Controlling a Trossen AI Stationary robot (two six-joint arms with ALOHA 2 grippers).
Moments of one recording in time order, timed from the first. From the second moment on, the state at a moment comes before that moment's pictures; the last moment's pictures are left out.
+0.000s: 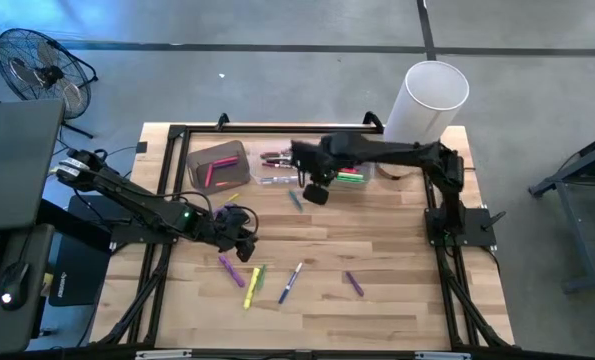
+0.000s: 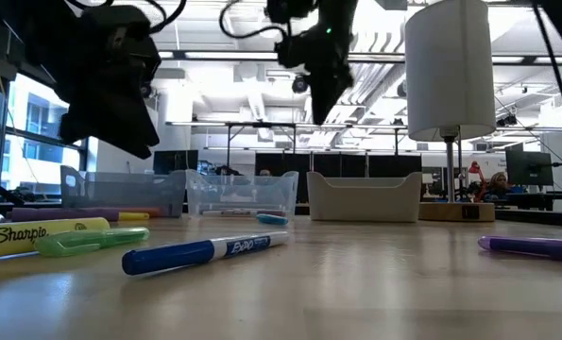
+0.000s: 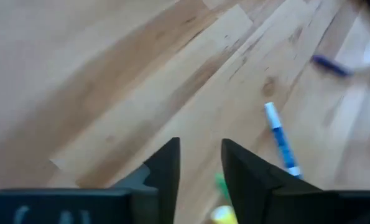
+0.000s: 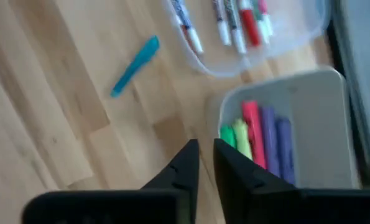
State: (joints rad) left arm -0.37 1.22 0.63 -0.25 -0.36 -1.09; right arm -0.19 1.97 1.88 -1.22 0.19 0.15
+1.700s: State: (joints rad) left arm -0.47 2.03 1.49 -0.95 -0.01 -1.69; right arm 0.49 1.23 0.88 -0.88 0.31 0.87
